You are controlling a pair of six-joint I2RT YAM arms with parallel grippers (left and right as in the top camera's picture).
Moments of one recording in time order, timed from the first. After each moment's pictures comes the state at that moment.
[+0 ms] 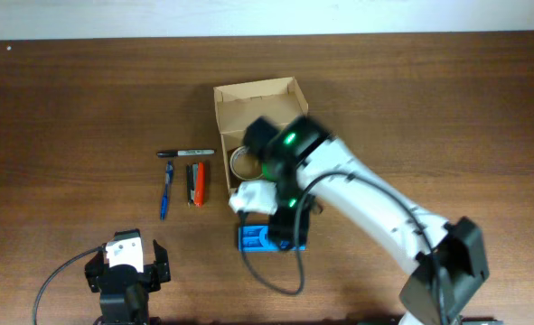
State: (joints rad) left arm 0.02 0.01 0.20 -0.82 -0.27 0.03; right arm 0.77 1.84 1.64 -1.51 -0.26 -0.70
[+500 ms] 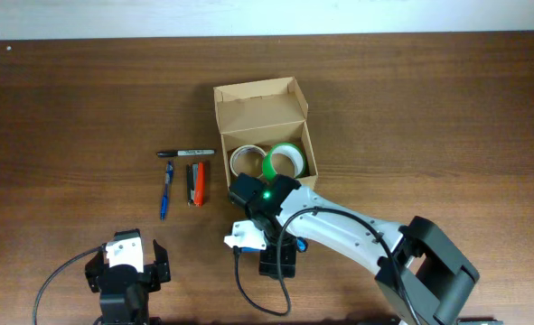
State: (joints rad) left arm 0.02 0.01 0.20 -0.82 -0.27 0.03; right arm 0.89 1.85 1.25 -1.09 -0.20 -0.58
